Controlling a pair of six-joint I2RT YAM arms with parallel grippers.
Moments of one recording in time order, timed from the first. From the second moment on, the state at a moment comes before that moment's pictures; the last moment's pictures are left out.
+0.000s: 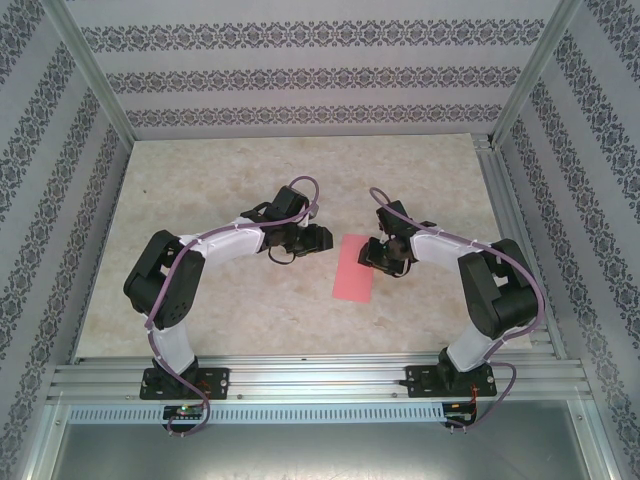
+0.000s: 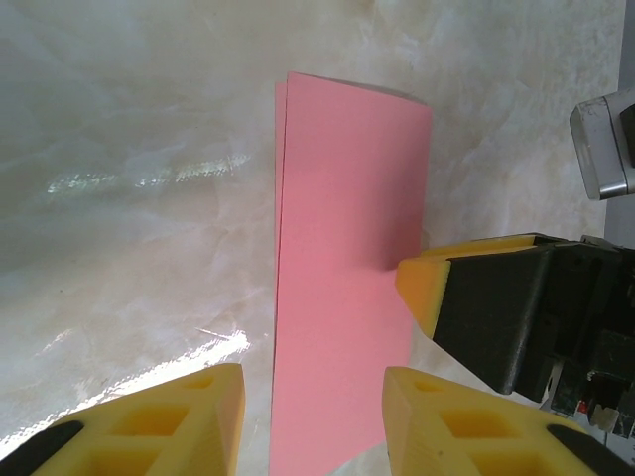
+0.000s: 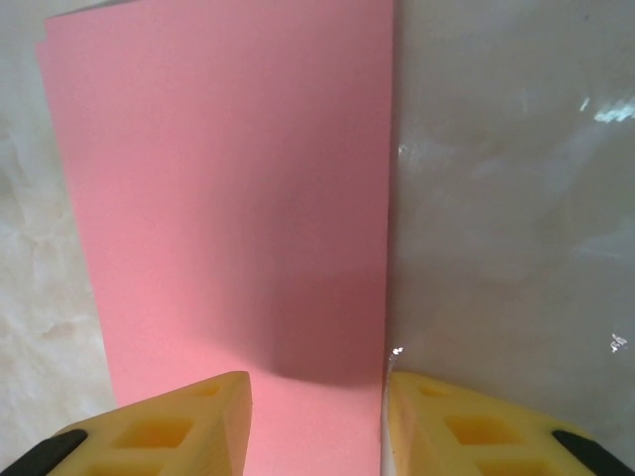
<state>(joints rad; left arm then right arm) -0.61 1.82 1.17 -0.29 0.45 -0.74 0.39 1.66 0.87 -0.43 -0.24 0.64</state>
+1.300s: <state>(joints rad) -0.51 1.74 1.12 -0.31 0.41 -0.74 0.45 1.62 0.97 -0.29 -0.48 0.68</state>
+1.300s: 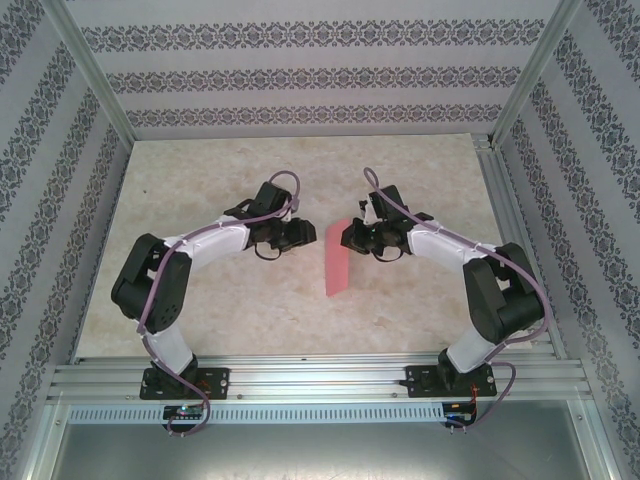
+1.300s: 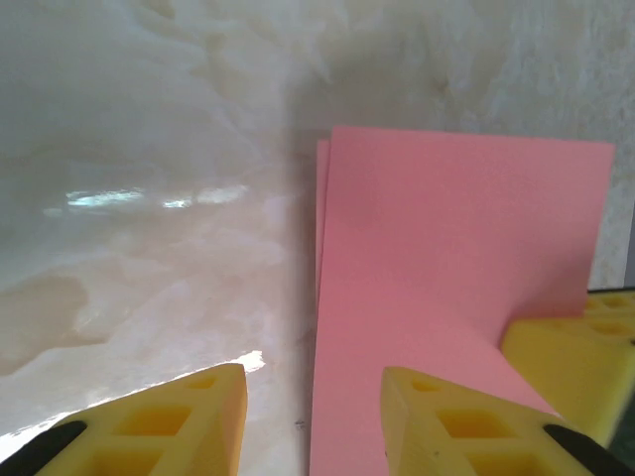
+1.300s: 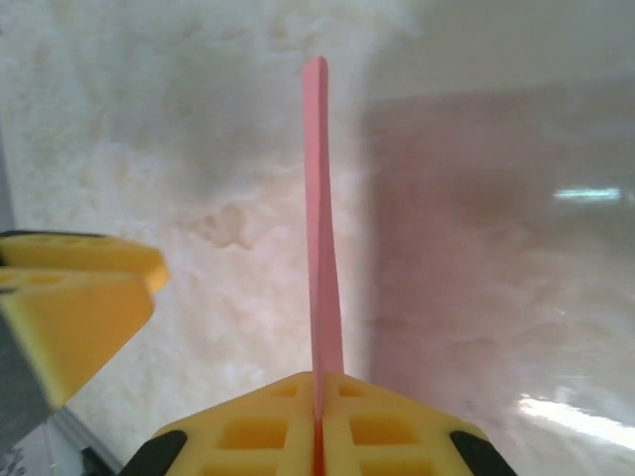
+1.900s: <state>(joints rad) -0.41 1.63 1.04 -0.33 0.39 -0.74 0.45 1.85 1.00 -0.16 -0.55 0.73</state>
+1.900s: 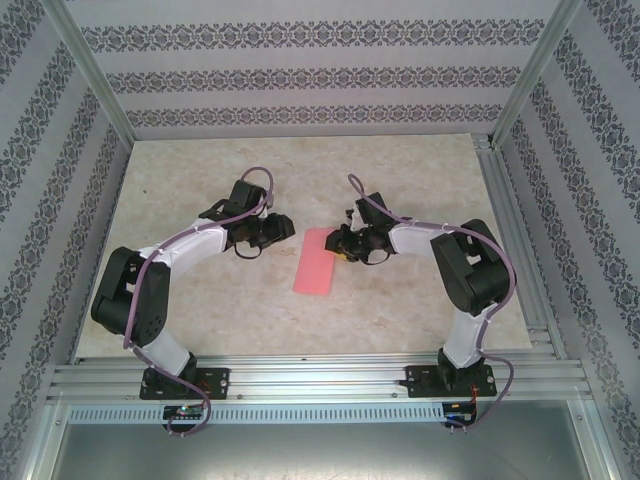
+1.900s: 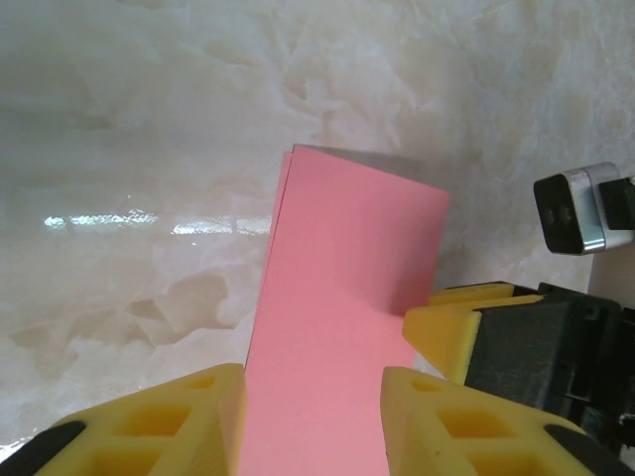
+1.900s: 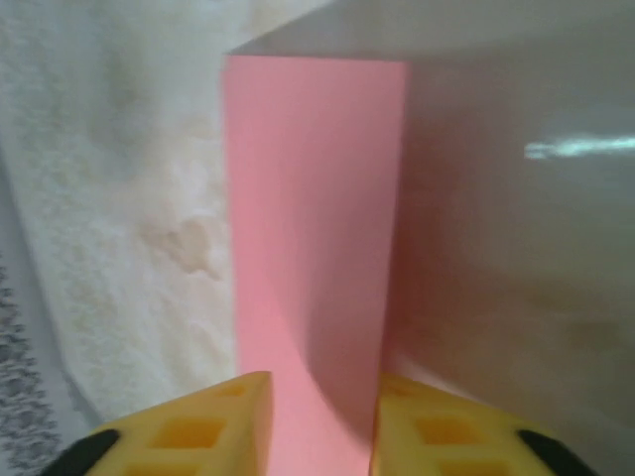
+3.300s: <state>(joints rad) -0.19 1.64 0.93 -0.28 0.51 -0.74 0.99 1.93 1.30 -0.76 0.14 0.19</state>
